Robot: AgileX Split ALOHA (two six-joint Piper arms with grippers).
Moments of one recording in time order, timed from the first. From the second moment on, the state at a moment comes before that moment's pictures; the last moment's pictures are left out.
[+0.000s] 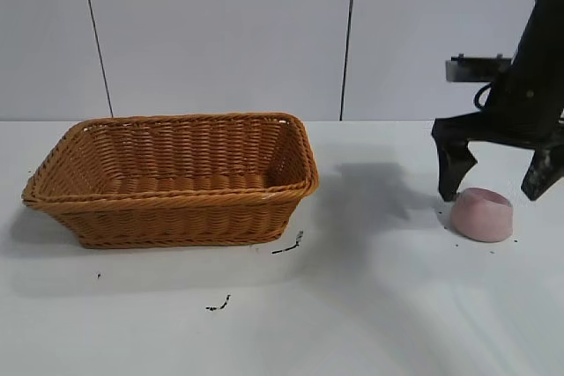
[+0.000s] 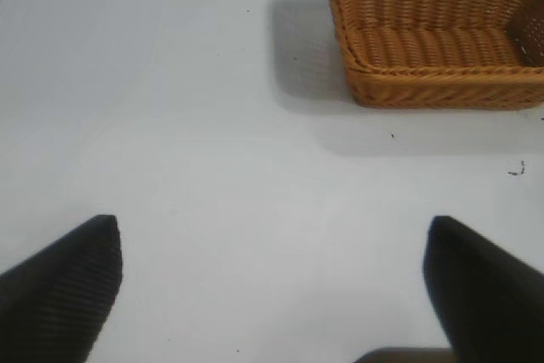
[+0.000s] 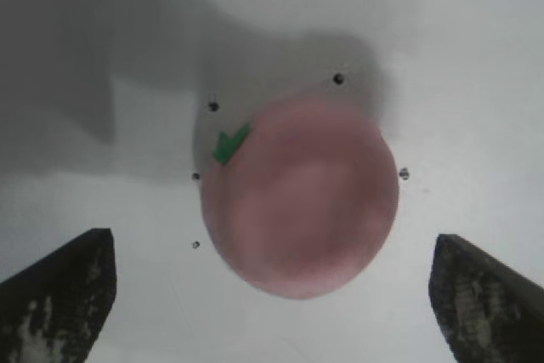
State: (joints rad) left arm -0.01 0.00 -0.50 -0.01 1.06 -0.03; right arm 0.06 2.06 -1.33 0.04 0.79 -0.06
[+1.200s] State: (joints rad) left arm -0.01 0.00 -0.50 -0.01 1.06 -0.03; right arm 0.06 2.09 -1.35 -0.01 0.74 -0.05
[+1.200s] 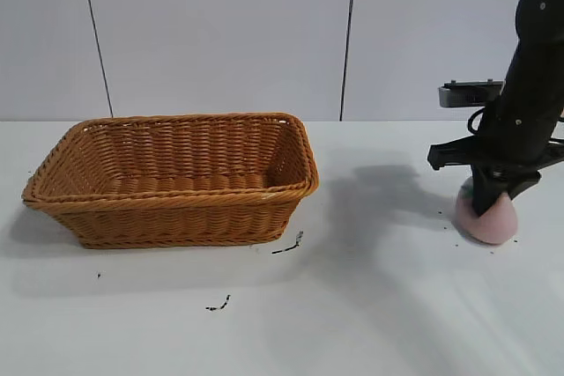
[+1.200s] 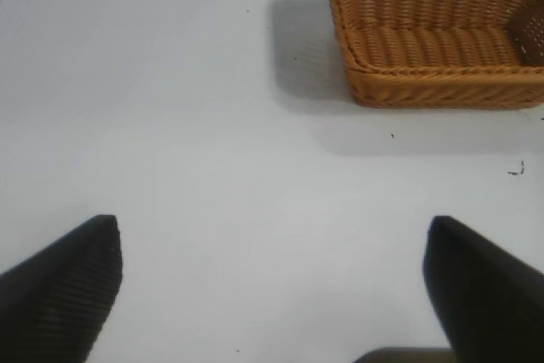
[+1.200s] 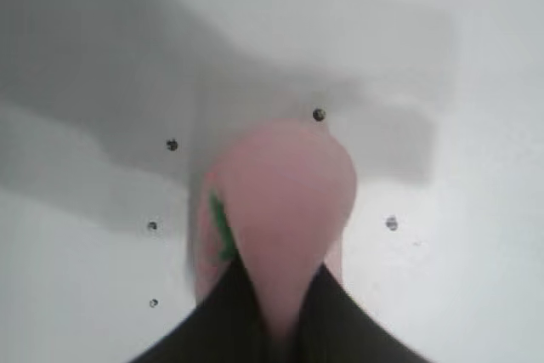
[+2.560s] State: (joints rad) left arm -0.01 0.00 -0.50 -0.01 1.06 -0.03; right arm 0.54 2.10 -2.06 0.07 1.08 -0.08
